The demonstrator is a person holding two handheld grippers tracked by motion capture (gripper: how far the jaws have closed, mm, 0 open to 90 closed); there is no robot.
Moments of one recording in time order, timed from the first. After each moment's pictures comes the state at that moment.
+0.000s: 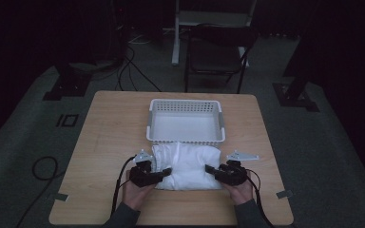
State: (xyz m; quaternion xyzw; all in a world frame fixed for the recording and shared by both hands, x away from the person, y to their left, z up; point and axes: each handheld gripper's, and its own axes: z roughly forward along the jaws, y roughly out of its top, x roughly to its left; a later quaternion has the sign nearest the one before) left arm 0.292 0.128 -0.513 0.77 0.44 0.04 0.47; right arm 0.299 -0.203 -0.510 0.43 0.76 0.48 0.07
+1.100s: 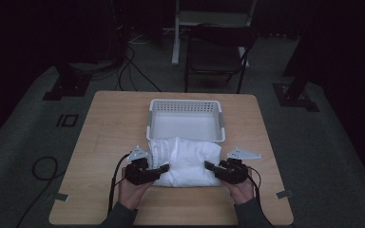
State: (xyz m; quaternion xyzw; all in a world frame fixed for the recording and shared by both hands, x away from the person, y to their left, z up) left arm 0.285 0.135 -0.484 0.76 0.43 0.06 0.49; right arm 0.293 -0.198 -0.485 0.41 0.76 0.49 0.10
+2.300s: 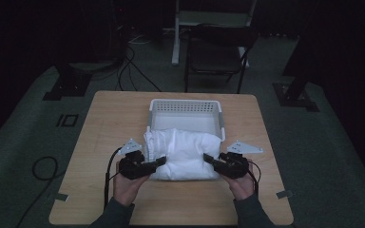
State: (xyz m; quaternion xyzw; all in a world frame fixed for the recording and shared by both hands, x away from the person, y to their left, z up) left arm 0.286 0.146 -0.446 0.74 0.43 0.07 0.52; right arm 0.295 -0.190 -0.450 0.39 0.76 0.51 0.12
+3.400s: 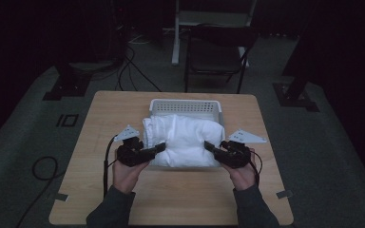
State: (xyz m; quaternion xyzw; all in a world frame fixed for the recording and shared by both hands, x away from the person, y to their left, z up) left arm 0.307 0.146 -0.416 0.73 0.42 0.09 0.53; right arm 0.306 -0.186 -0.413 0.38 0.75 0.52 0.16
